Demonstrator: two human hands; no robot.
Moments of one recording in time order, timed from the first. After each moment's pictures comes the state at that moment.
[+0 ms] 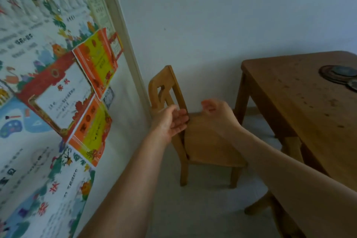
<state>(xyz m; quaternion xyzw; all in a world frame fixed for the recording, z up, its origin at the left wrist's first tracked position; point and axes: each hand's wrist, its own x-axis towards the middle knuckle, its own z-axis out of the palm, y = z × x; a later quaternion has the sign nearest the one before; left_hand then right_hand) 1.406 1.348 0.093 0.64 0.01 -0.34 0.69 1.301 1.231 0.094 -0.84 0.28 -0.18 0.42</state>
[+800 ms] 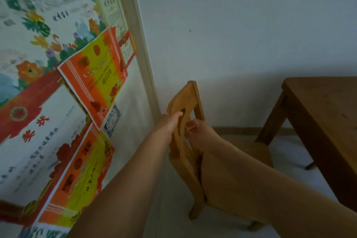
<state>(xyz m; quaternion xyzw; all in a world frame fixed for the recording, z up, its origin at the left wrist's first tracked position) 1.669 1.262 0.051 0.78 0.03 -0.32 0.54 1.574 1.186 0.057 -0.88 0.19 0.02 0.43</state>
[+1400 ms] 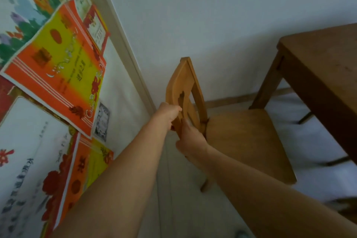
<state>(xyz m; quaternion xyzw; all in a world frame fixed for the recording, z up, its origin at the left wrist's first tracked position) 1.749 1.250 -0.011 0.81 -0.01 -0.39 0.44 1.636 1.242 -0.024 -0.84 0.34 0.08 0.42</state>
